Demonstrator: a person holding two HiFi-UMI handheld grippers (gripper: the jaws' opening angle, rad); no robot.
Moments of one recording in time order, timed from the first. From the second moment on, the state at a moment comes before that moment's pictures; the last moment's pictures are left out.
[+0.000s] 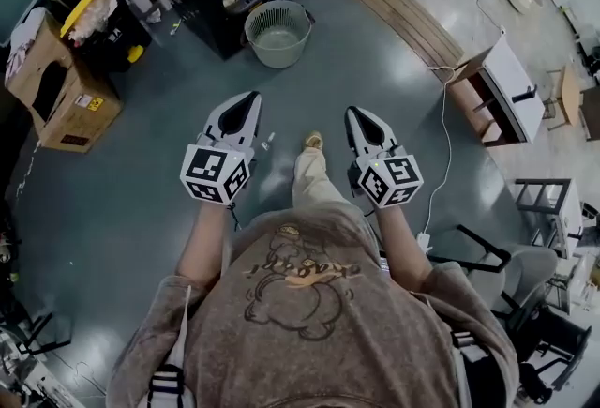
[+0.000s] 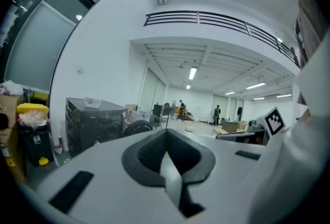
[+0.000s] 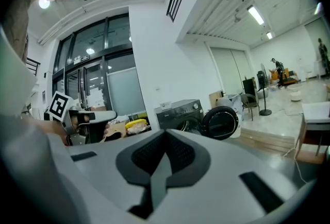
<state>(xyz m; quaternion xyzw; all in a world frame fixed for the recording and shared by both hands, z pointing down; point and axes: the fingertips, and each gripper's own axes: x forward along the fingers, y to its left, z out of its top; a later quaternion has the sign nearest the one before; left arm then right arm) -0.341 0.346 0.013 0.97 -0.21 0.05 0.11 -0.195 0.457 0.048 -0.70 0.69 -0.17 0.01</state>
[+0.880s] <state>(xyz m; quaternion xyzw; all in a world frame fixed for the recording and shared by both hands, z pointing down) -0.157 0.135 0.008 0.95 -0.29 0.05 0.10 0.000 0.227 0.041 -0.64 0.74 -0.18 0.02</state>
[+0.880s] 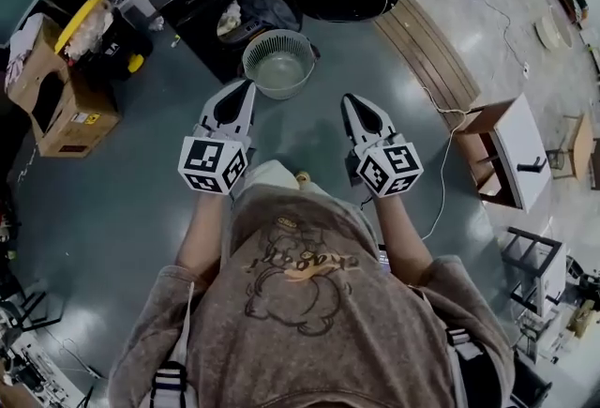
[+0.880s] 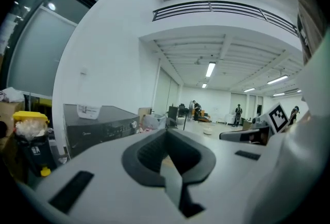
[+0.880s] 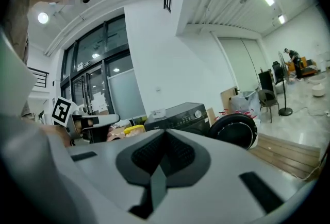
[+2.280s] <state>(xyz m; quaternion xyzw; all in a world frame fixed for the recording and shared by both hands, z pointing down) -0.013 -0.196 0.146 0.93 -0.34 0.07 0.12 0.122 -0.142 0.167 -0.58 0.79 -0.18 -0.03</state>
